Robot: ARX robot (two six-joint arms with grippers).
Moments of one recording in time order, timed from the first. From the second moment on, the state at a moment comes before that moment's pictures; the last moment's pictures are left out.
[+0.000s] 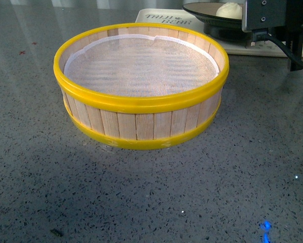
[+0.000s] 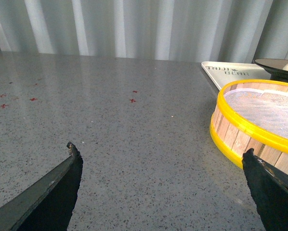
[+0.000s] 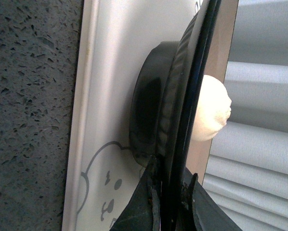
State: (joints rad) left arm 0.00 0.00 0.03 0.00 0.00 0.00; right arm 0.02 2.04 1.32 0.29 -0.35 -1.66
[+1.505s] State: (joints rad) left arm 0.00 0.00 0.03 0.00 0.00 0.00; right arm 0.02 1.35 0.41 0.93 0.00 -0.04
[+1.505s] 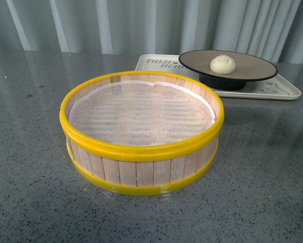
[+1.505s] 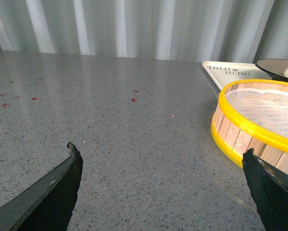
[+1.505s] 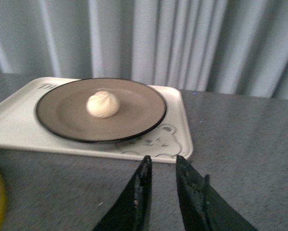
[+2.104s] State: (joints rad) left arm 0.00 0.00 0.03 0.00 0.00 0.00; right arm 0.00 0.95 0.10 0.83 0.00 -0.01
